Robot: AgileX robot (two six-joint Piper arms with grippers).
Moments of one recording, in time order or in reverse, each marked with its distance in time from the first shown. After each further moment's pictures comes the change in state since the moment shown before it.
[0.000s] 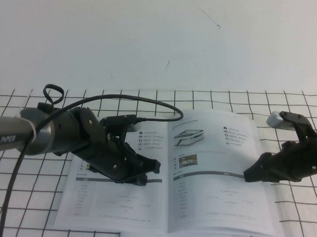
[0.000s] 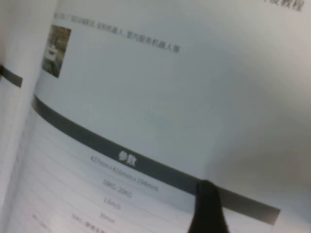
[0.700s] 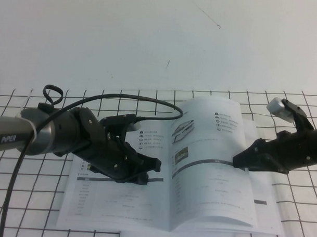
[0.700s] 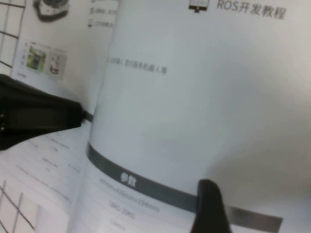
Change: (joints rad) right arm 0.000 0.001 -0.020 0.182 0.095 -0.028; left arm 0.000 0.000 0.000 -0.039 -0.008 0.011
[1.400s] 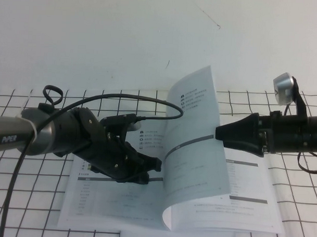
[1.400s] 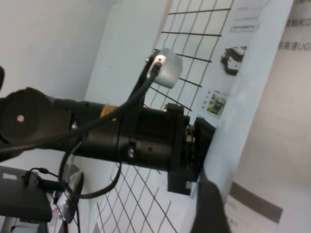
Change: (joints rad) right arm 0.000 0.000 0.000 0.346 0.354 -0.176; left arm 0.000 0.003 0.000 -0.011 -0.005 0.009
